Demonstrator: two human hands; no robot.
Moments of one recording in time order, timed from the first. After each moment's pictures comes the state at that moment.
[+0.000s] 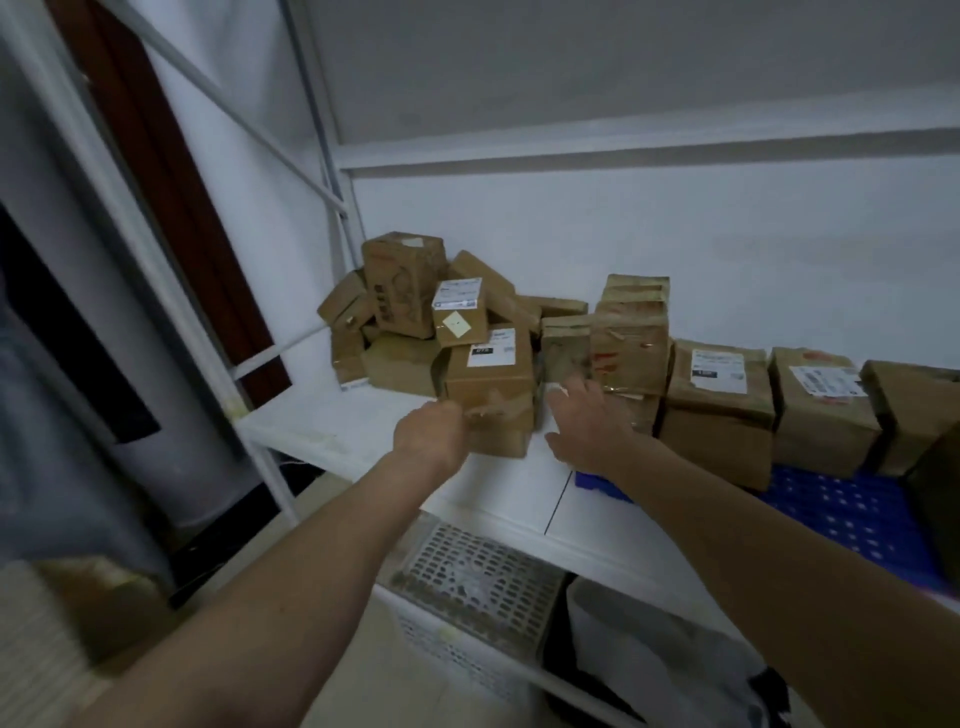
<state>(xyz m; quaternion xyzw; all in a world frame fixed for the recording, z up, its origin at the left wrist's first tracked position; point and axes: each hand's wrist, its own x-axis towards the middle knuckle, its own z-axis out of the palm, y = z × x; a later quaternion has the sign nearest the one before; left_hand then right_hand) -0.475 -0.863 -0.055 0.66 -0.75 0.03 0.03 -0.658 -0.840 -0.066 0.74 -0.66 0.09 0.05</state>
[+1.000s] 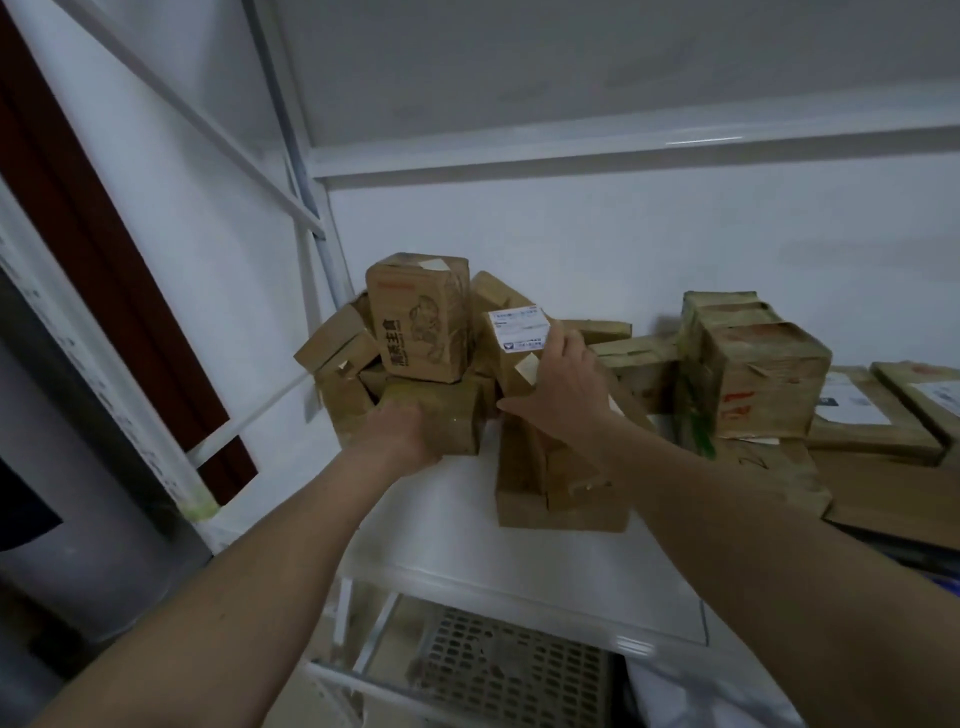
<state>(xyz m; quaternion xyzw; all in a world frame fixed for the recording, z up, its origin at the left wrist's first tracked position) -0.327 -1.084 -0.058 0.60 -0.80 -0.04 0.02 -0.516 -1.037 -0.049 0.58 -0.77 0.25 0.02</state>
